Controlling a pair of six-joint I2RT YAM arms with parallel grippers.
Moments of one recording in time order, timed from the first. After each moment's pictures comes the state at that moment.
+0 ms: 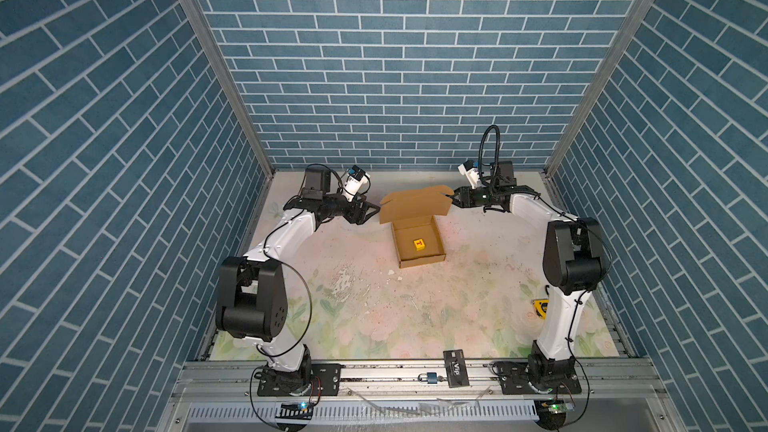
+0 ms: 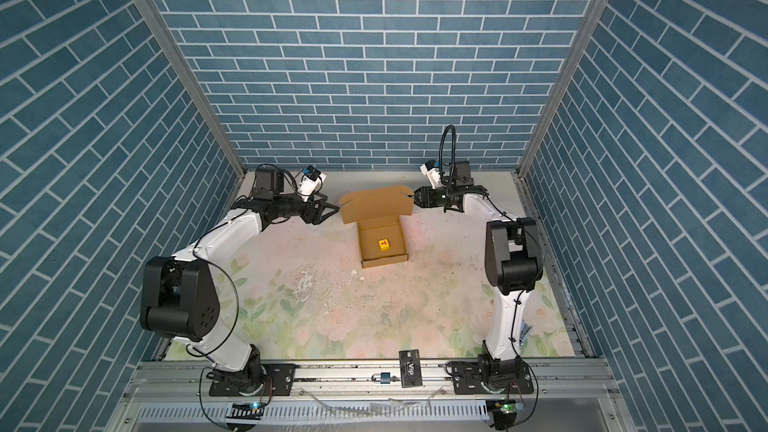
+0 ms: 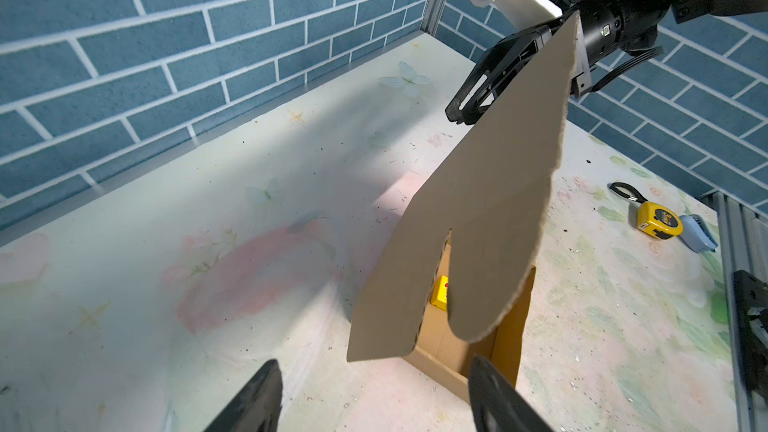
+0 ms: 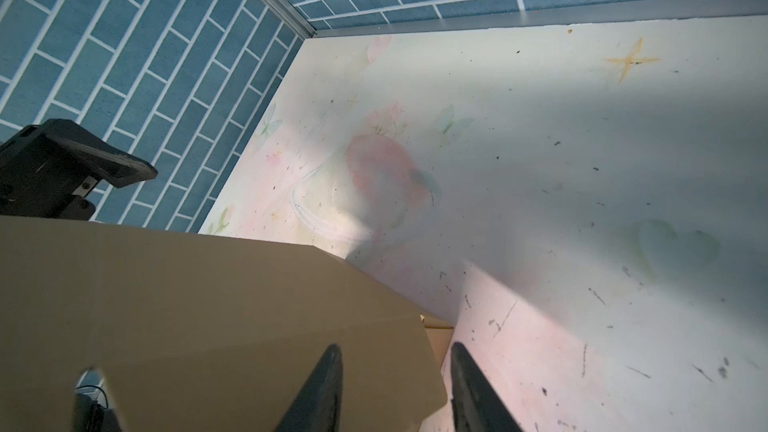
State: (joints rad) left arm -0.15 1.64 1.24 -0.29 0.74 0.28; right arm 0.22 2.00 1.50 -0.28 -0.84 0.08
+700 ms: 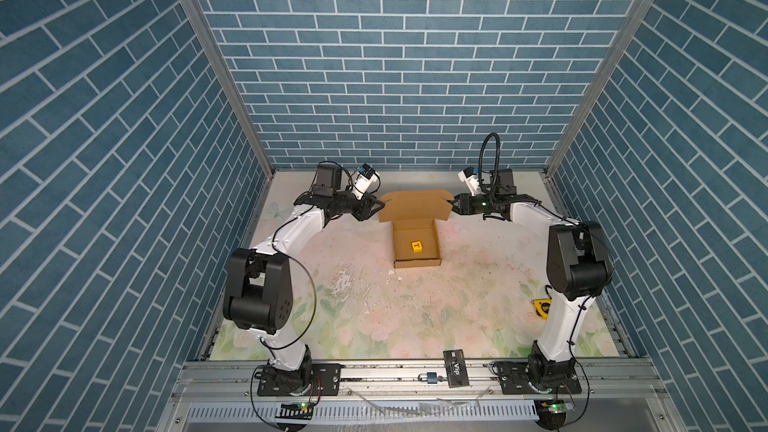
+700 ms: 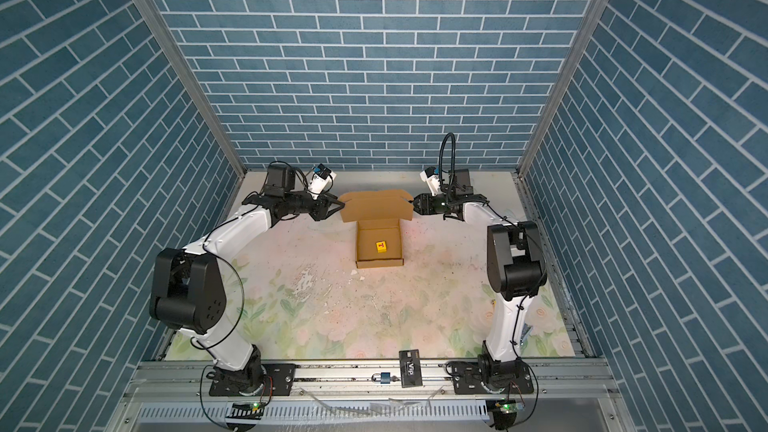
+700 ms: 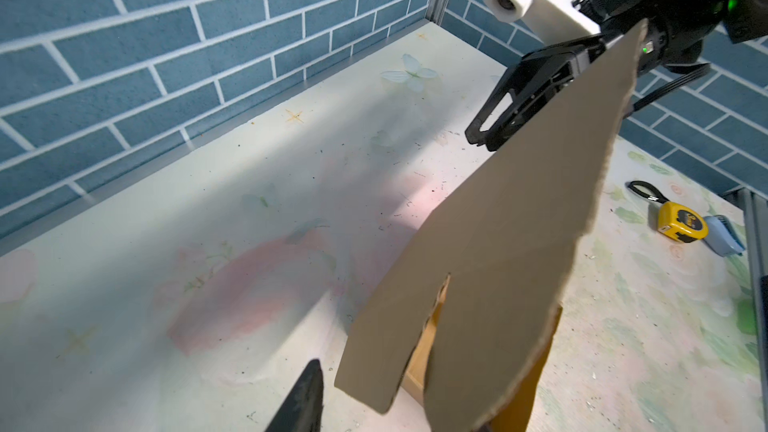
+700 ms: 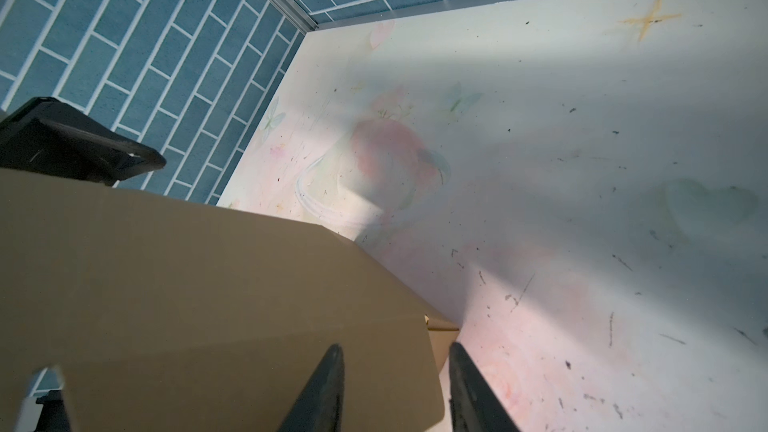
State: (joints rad) left arm -0.20 1.72 1.32 -0.30 0.67 0.27; right arm 0.23 1.93 1.36 -0.18 -0.83 0.13
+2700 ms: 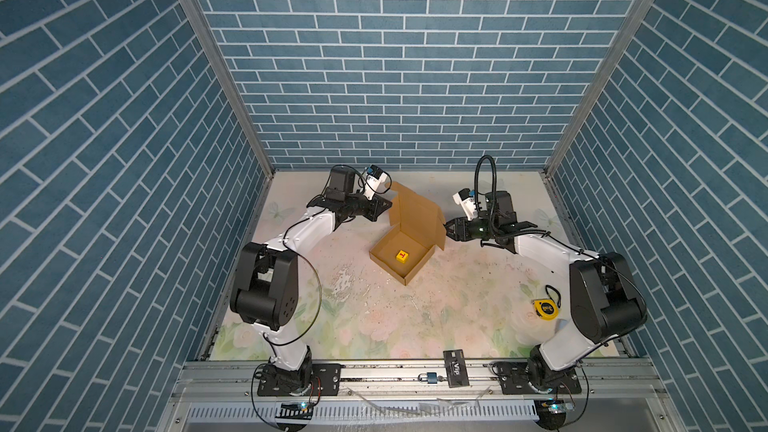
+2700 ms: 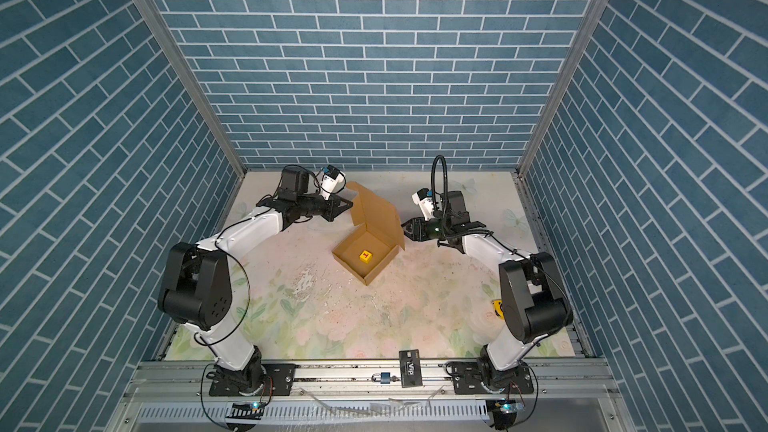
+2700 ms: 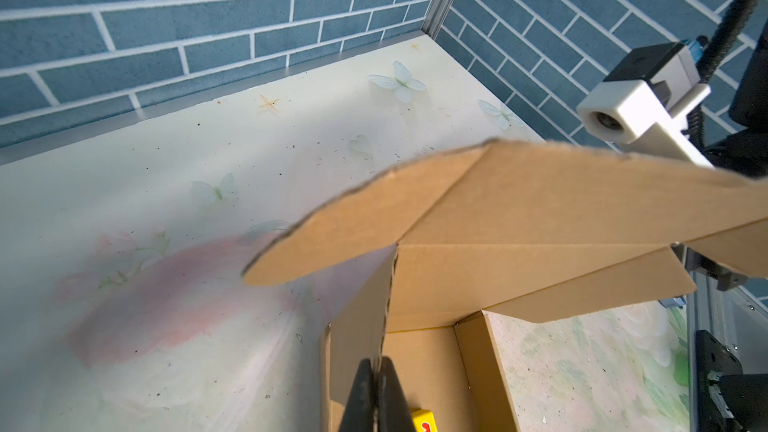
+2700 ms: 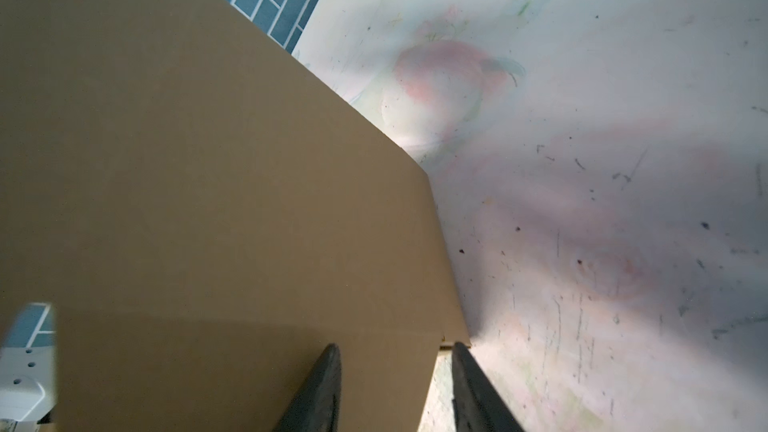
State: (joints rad) left arm -0.28 1.73 1.28 -0.21 0.65 0.04; right arm 0.35 1.59 0.96 -0.08 -0.73 0.22
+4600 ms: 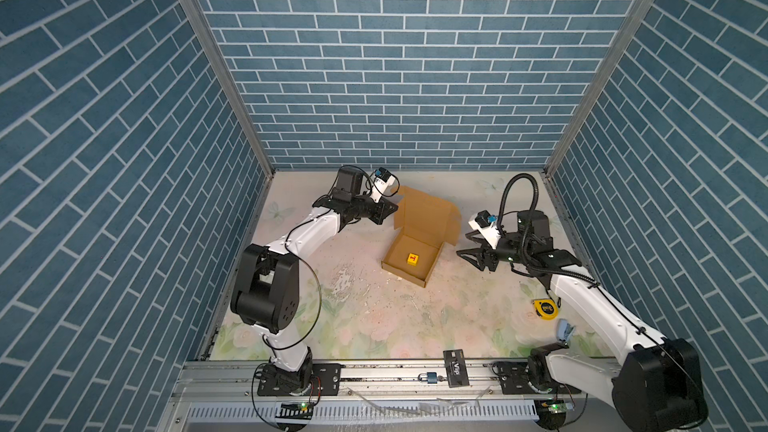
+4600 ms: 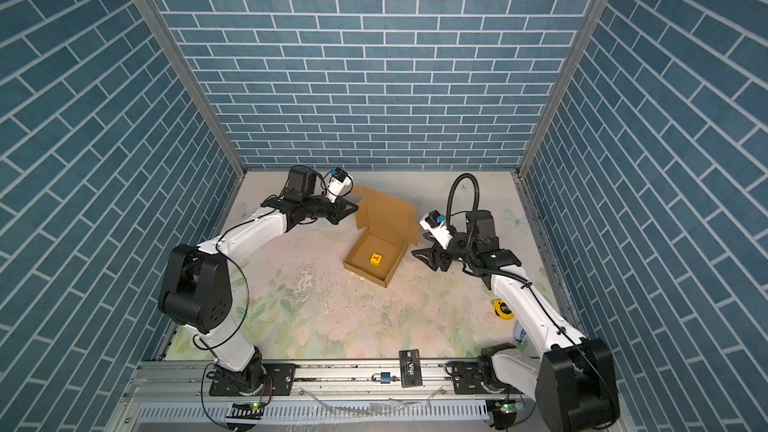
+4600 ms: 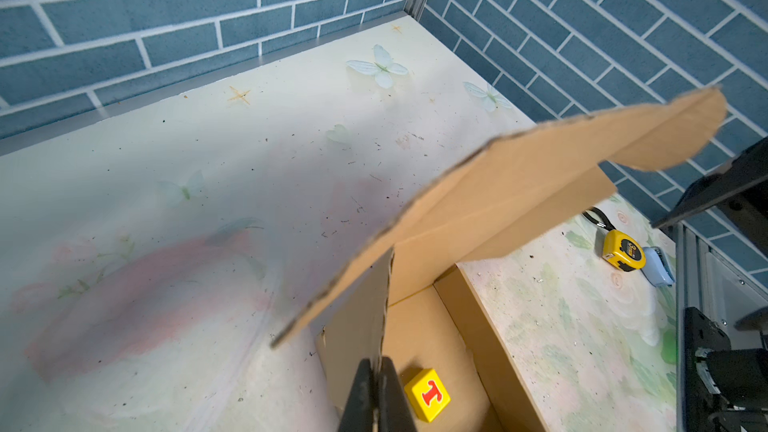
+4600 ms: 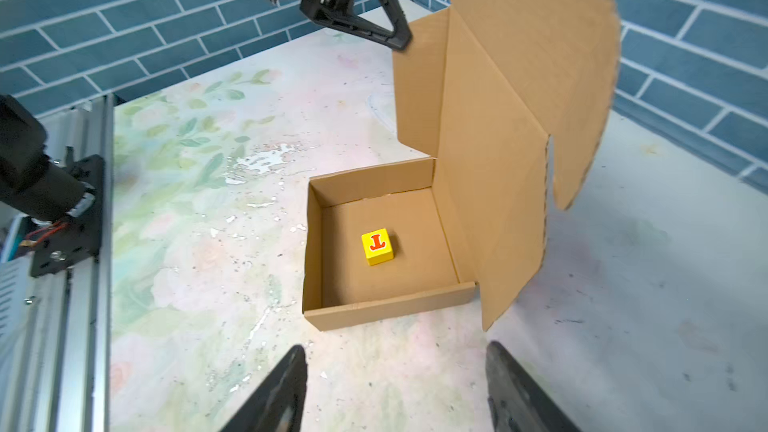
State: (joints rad) left arm -0.33 1.73 1.30 -0.25 0.63 0.07; right arm 0.25 1.12 0.76 -0.30 -0.73 -0.45
